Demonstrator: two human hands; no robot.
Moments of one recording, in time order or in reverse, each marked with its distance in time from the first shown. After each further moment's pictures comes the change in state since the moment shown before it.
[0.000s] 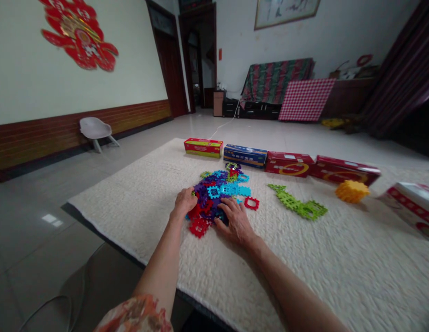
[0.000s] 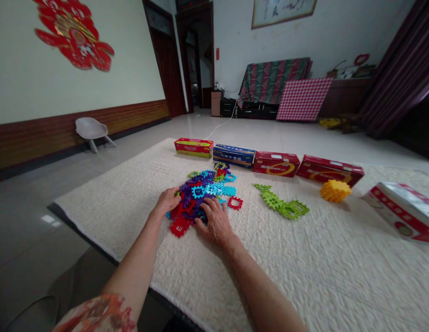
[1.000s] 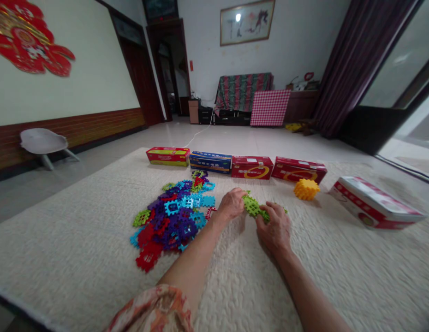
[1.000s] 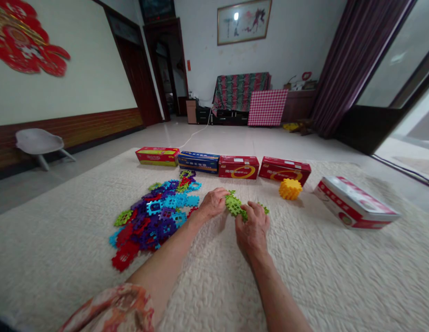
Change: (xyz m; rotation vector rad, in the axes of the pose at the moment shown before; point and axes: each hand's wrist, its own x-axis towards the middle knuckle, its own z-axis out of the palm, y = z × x) left_hand 0.016 0.263 0.119 -0.379 0.066 0.919; right_hand -0.081 0.167 -0.096 -0.381 0.567 0.480
